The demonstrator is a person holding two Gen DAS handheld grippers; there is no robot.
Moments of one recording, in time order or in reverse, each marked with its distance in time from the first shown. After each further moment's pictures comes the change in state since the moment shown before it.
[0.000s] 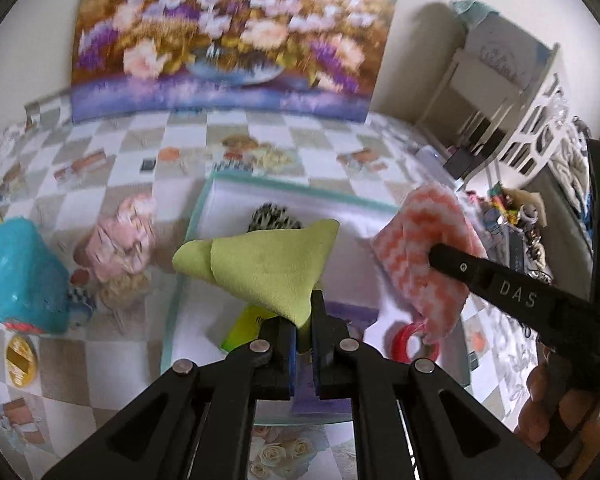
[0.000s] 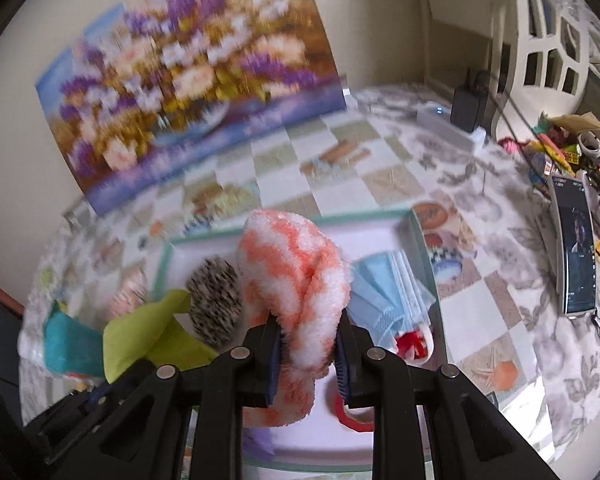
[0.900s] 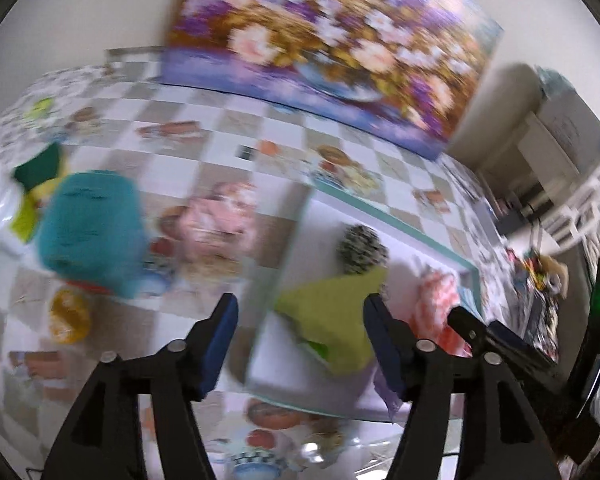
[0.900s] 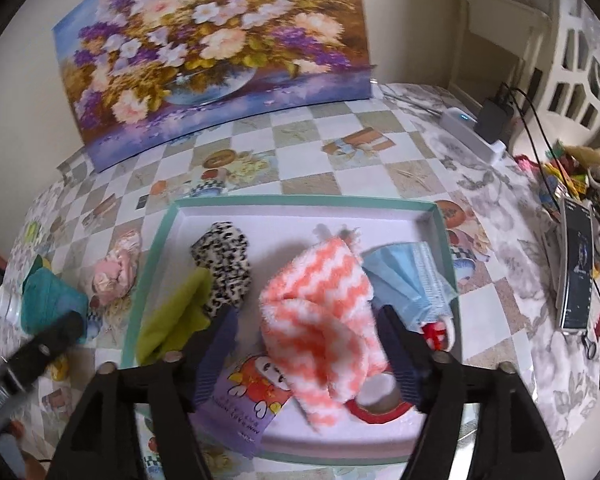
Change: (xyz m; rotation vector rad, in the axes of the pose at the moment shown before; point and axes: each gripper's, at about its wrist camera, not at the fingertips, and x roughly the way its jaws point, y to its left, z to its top) left arm -0.045 0.070 0.004 -0.275 -0.033 0.129; right arm 0.005 0.037 -0.013 -0.139 0.029 -0.043
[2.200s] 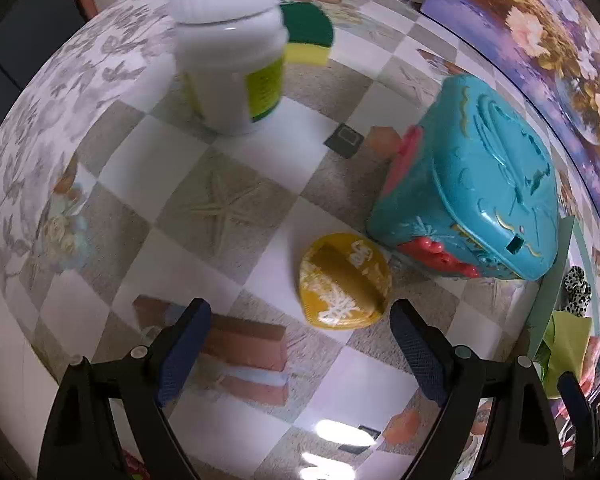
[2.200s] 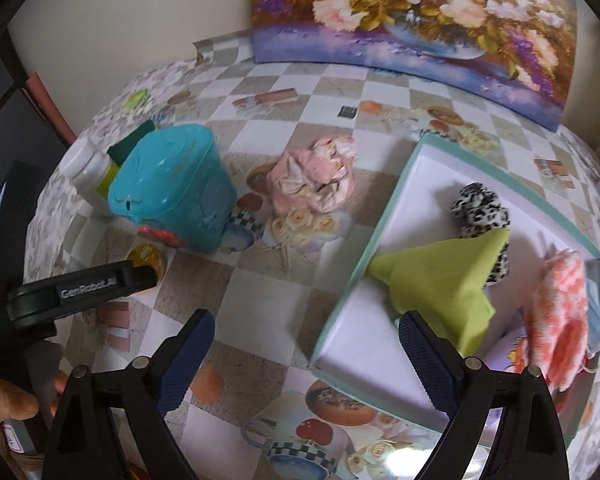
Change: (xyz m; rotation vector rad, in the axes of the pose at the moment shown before) left arm 0.035 0.188 -0.025 -0.356 0.238 0.356; right arm 0.025 0.180 -0.054 -0.377 0.139 0.217
